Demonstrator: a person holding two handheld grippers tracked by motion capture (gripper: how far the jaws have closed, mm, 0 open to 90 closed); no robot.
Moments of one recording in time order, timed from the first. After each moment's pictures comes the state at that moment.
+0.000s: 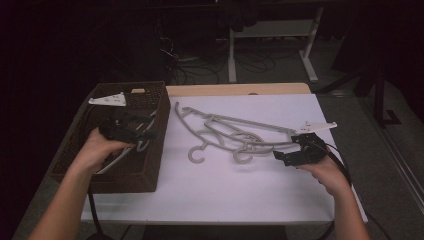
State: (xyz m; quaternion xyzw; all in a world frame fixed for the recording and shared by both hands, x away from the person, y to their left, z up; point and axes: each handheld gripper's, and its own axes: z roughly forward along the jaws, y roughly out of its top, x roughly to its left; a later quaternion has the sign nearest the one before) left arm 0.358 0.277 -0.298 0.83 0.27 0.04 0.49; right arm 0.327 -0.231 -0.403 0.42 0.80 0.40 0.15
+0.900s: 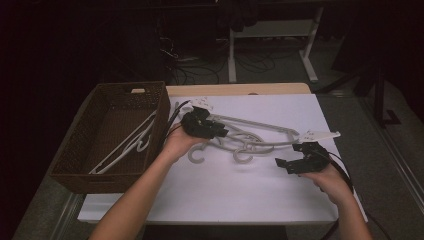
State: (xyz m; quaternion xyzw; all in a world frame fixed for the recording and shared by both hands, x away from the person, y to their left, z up) left arm 0.416 0.105 -0.369 0.88 0.22 0.03 0.43; right arm 0.314 -0.240 -0.422 0.42 0.80 0.41 0.14
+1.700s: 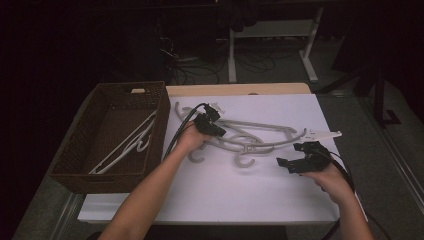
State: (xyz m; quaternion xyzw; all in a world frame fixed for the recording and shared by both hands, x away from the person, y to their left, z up) left arm 0.467 0.087 -0.432 0.92 0.24 0.03 0.32; right arm 0.316 -0.244 -0.424 0.42 0.80 0.40 0.14
